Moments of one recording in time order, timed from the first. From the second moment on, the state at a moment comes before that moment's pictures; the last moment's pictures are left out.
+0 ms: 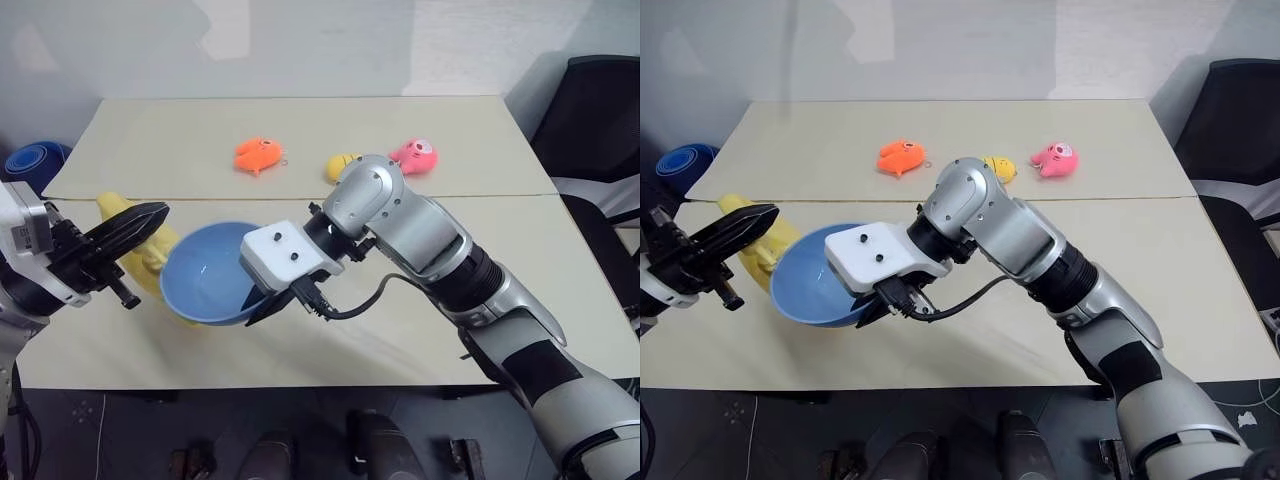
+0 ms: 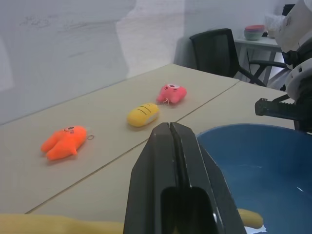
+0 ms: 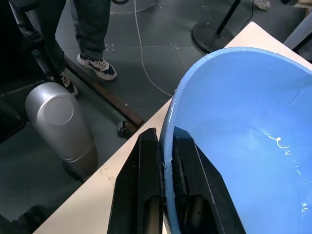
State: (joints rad) left arm -0.01 0.83 0.63 -0.47 -0.89 0.50 -0.67; right arm -1.19 -0.28 0.59 0.00 0.20 0.40 1.52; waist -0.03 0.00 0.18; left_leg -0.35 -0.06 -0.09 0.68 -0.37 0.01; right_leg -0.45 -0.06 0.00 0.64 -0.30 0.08
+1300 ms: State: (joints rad) left arm 0.10 0.75 0.58 -0.47 -0.82 0.38 -0.64; right arm -1.19 -0.25 0.59 0.05 0.21 0.40 1.53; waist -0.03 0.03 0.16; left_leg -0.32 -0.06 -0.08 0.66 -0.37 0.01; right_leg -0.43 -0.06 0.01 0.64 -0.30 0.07
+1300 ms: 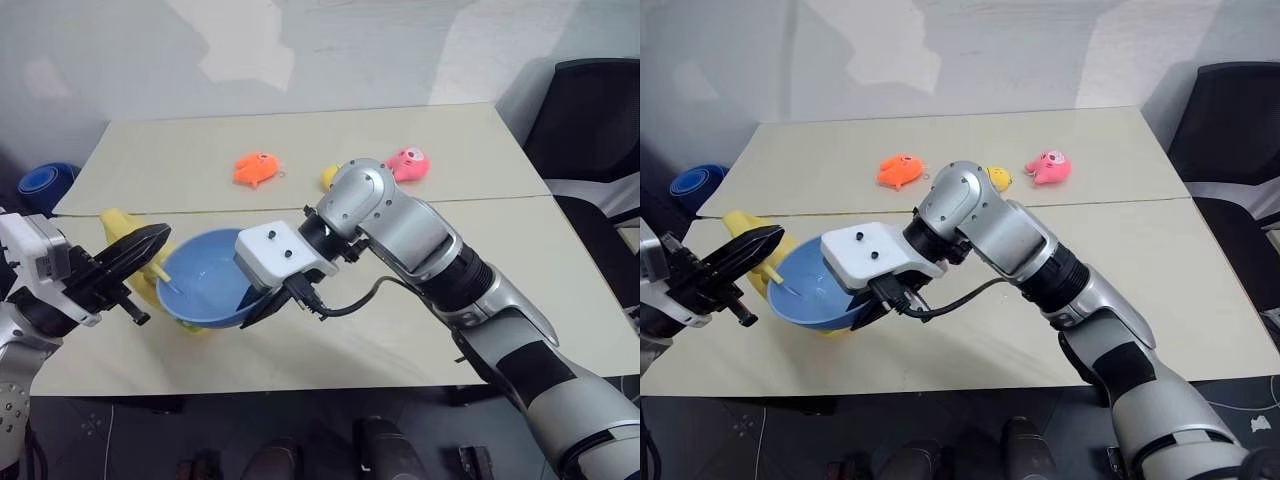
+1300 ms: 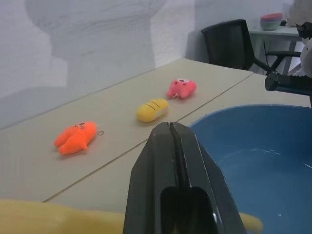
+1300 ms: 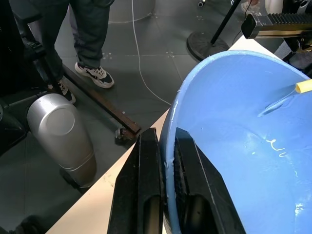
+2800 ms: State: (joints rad) left arm 0.67 0.66 0.90 -0.51 -0.82 0.36 -1.23; right arm -0.71 -0.69 0.17 0.96 0.07 -0.50 1.30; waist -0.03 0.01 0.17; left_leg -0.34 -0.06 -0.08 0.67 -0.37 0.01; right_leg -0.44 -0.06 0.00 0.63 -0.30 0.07
